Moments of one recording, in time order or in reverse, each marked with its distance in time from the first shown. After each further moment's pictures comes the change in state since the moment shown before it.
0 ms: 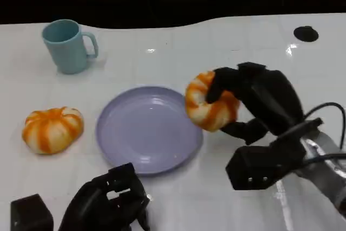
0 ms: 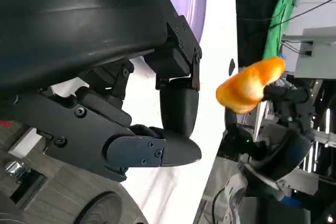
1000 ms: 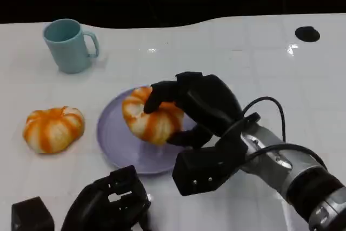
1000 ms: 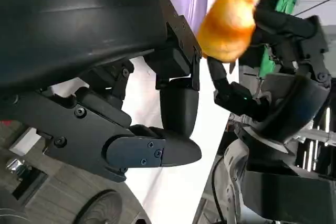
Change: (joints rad) left arm 0.016 0.000 -0.013 -0.015 -0.002 -0.001 0.000; right arm -0.149 0.208 0.118 0.206 -0.042 0.022 0.041
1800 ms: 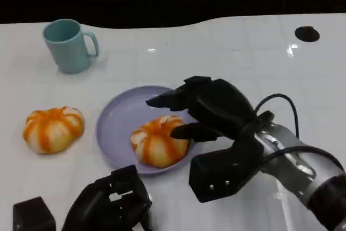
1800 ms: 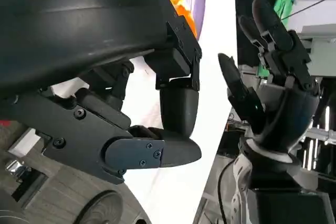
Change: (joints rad) left arm -0.002 0.000 -0.005 0.001 0.005 -0.009 0.005; right arm 0.109 -0.118 -0.025 -0.283 0.032 0.072 0.237
